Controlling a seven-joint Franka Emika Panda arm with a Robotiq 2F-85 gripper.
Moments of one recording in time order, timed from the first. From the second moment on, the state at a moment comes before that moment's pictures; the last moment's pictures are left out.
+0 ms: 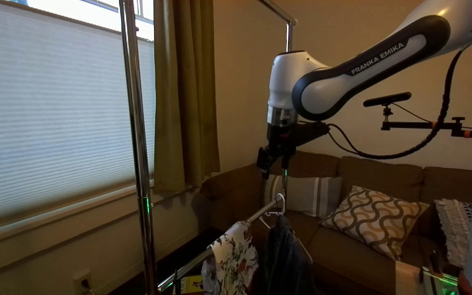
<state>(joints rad) -0.10 -0.34 0.19 -2.38 -0.19 2.22 0.39</state>
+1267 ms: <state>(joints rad) -0.14 0.04 -0.06 -2.25 -0.19 2.28 0.34</state>
